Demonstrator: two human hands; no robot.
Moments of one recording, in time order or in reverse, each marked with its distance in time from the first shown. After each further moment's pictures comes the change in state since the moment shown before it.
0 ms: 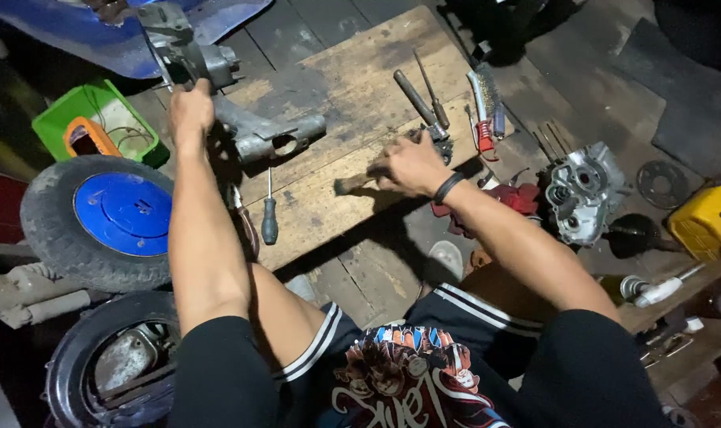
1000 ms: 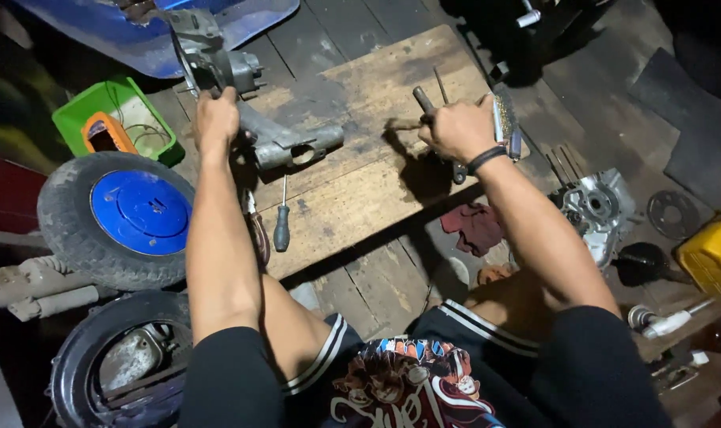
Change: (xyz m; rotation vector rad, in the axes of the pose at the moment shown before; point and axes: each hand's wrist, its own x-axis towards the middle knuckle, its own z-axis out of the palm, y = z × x) left_hand -0.016 0.013 -0.012 0.035 -0.023 -0.012; right_hand 0.030 0.074 -0.057 0.063 -0.001 0.389
